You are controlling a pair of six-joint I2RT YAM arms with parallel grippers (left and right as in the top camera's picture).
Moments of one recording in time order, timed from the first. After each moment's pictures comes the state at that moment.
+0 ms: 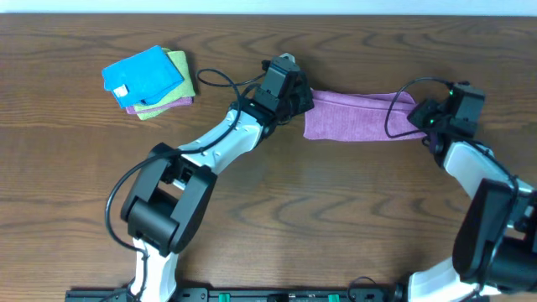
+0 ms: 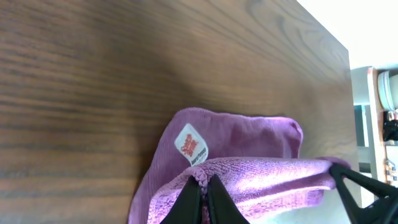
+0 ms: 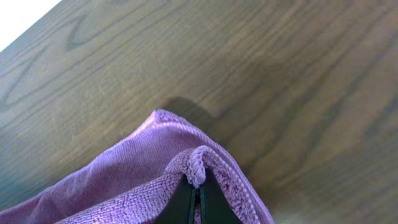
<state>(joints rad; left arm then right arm) -0.57 2.06 1.40 -0.02 0.20 -0.89 -0.24 1.76 0.92 0.07 -0.06 0.45</state>
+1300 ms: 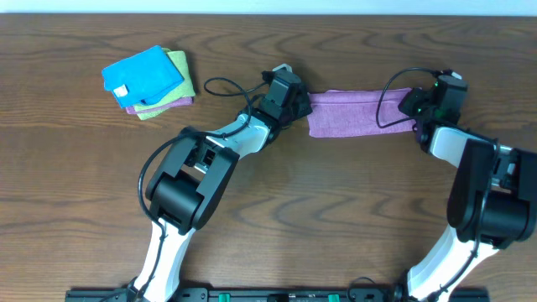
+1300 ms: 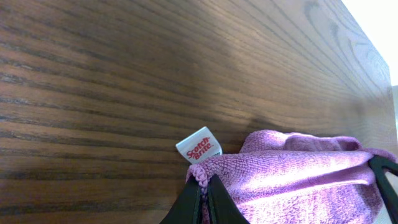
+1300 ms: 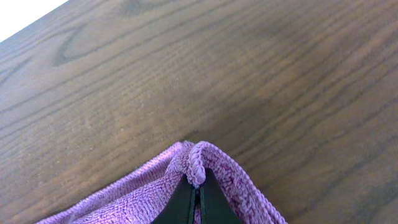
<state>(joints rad) -0.57 2.24 1.40 0.15 0.12 -0.91 -0.21 2.01 1.01 0.32 -0.04 0.38</state>
